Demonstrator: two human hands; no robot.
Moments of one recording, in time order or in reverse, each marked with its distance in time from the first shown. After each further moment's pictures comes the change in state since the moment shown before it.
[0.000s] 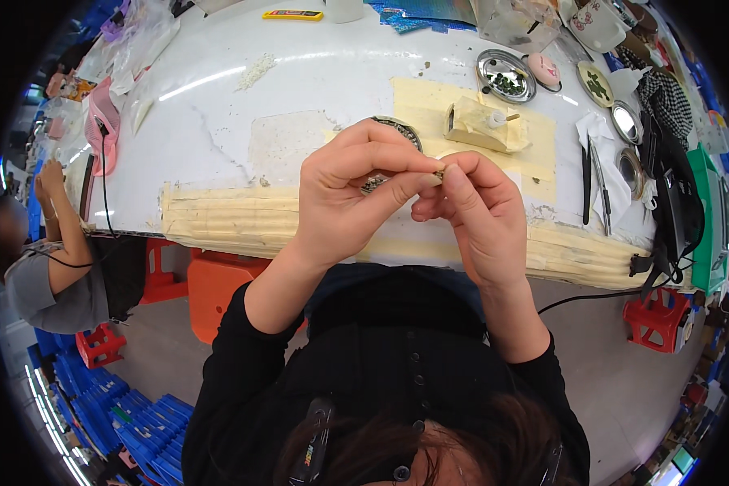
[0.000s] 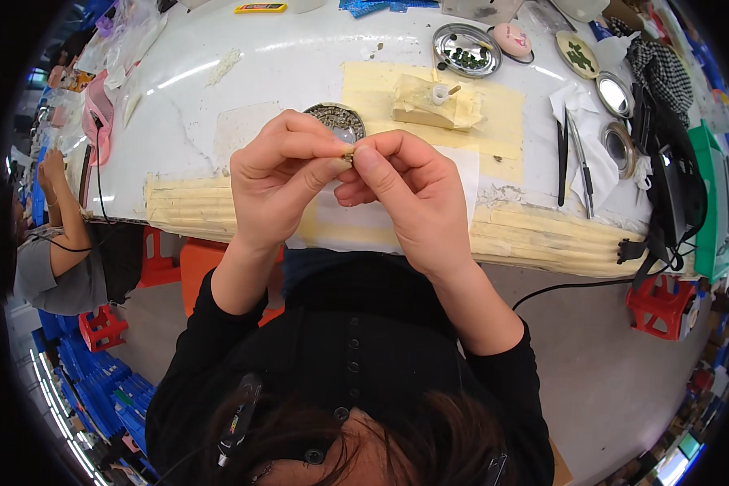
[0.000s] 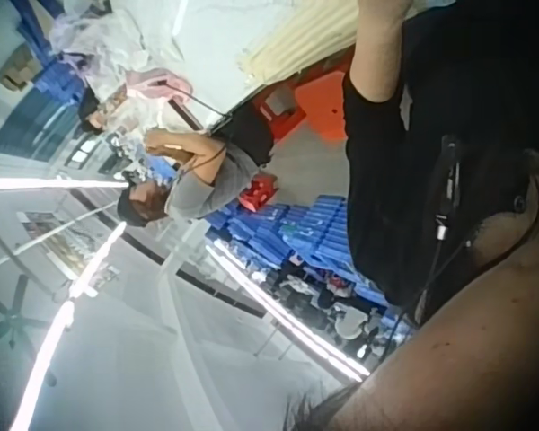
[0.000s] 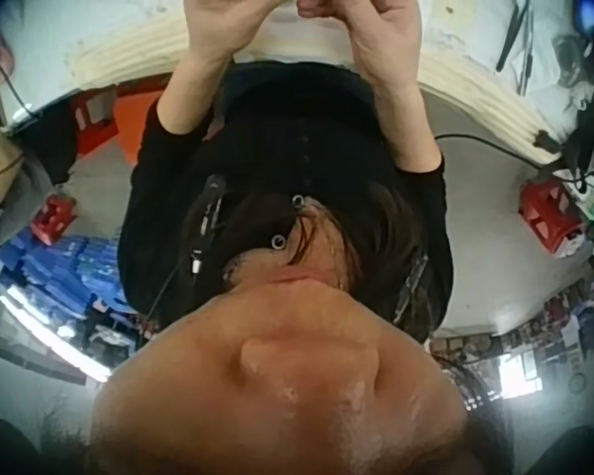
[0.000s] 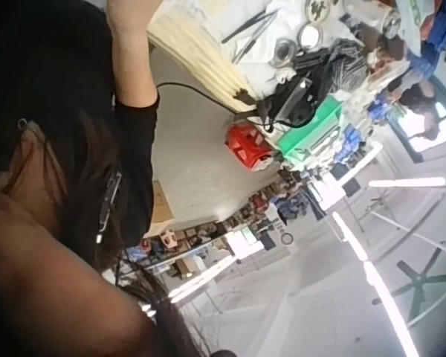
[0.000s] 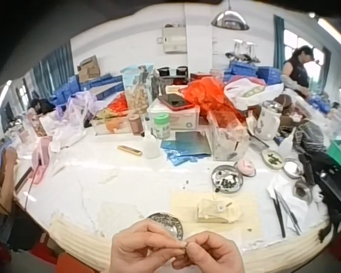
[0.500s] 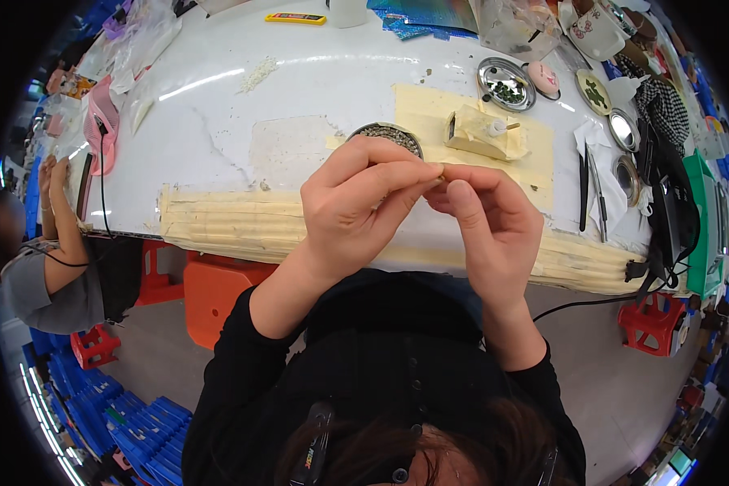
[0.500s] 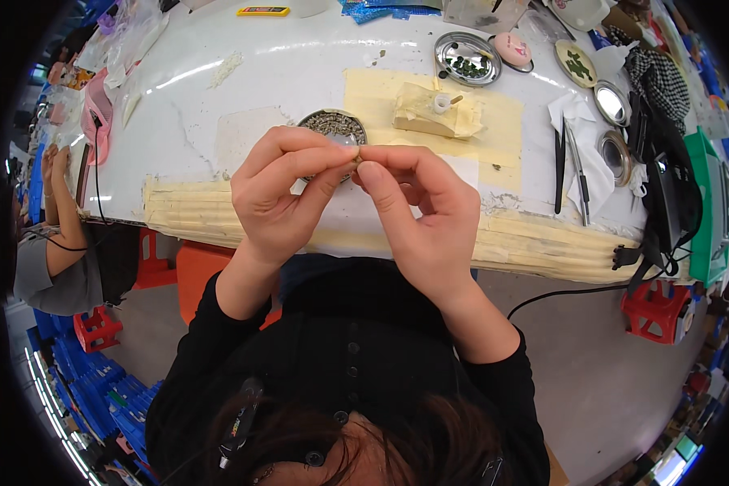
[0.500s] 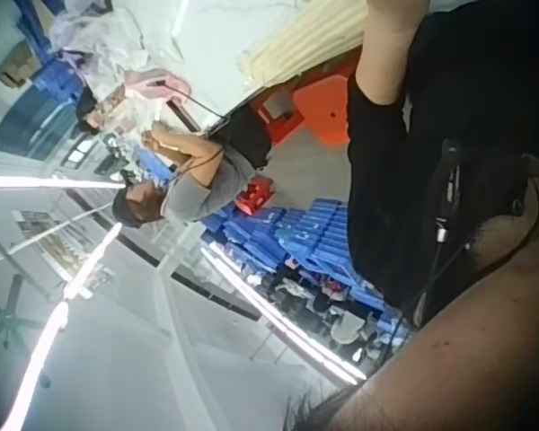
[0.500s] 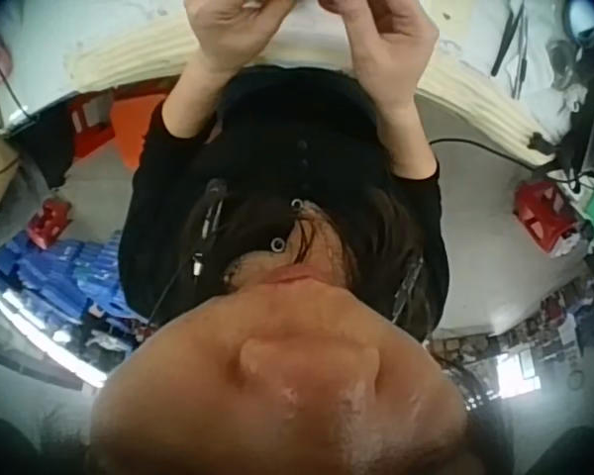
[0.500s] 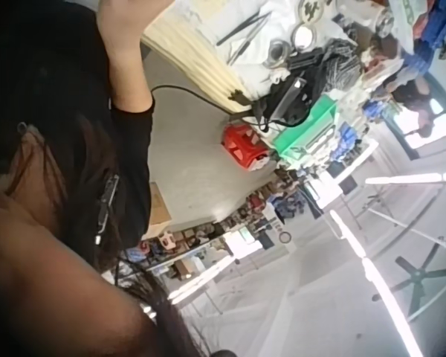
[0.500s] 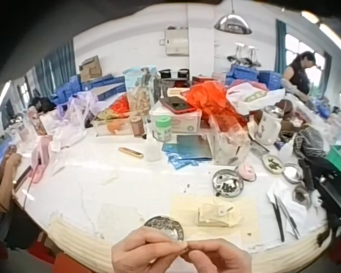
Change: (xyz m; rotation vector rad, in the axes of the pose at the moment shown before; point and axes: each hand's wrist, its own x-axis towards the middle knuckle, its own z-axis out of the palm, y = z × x) left_hand 0.001 0.000 0.003 0.437 0.051 0.325; right_hand -0.006 -0.001 0.008 -0.500 0.139 -0.309
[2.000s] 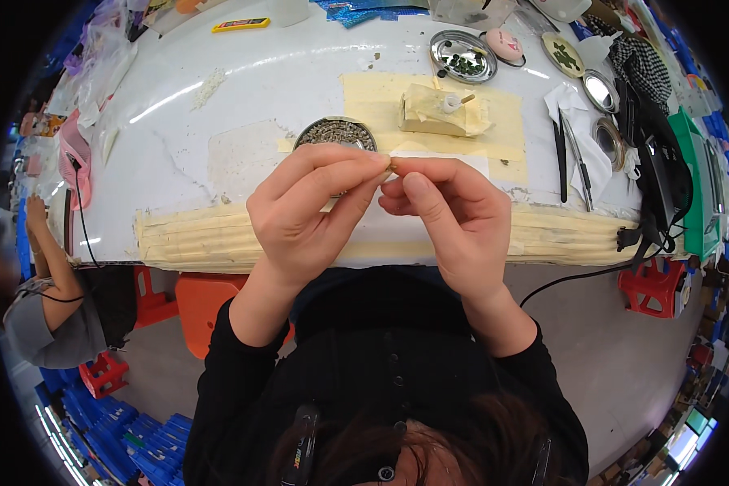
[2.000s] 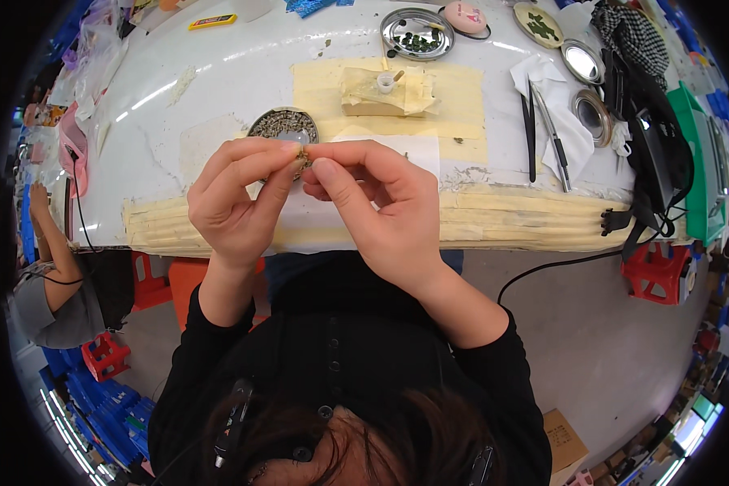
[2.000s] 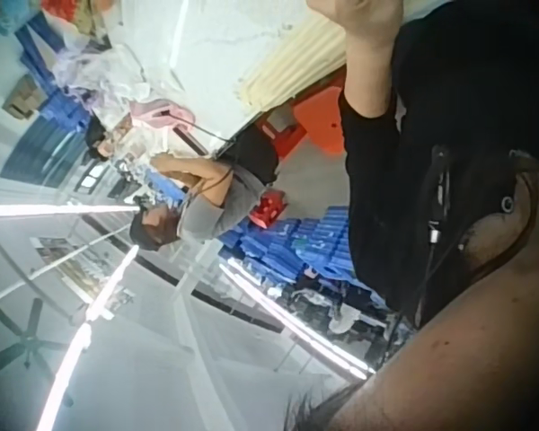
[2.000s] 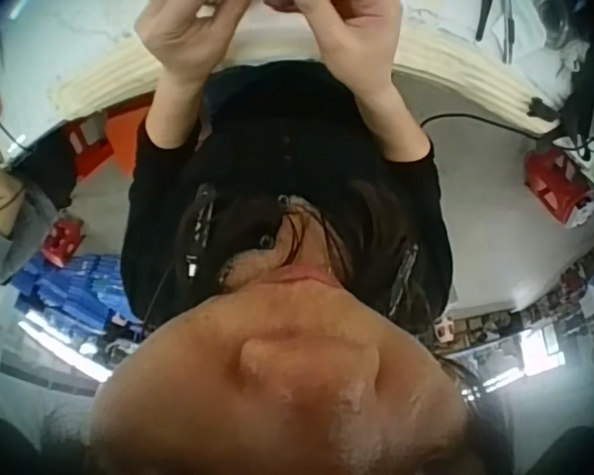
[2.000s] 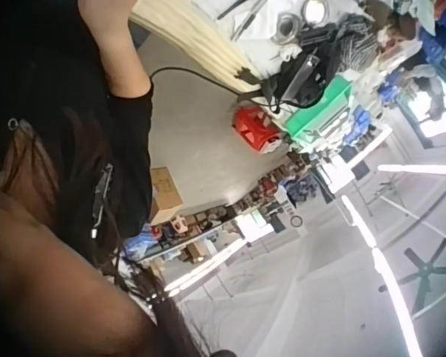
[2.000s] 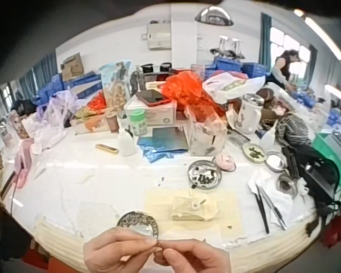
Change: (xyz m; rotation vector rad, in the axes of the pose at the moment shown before) left_hand 0.000 0.006 -0.002 -0.023 -0.110 -0.058; right_hand -0.007 -0.002 -0.006 0.159 0.013 0.125
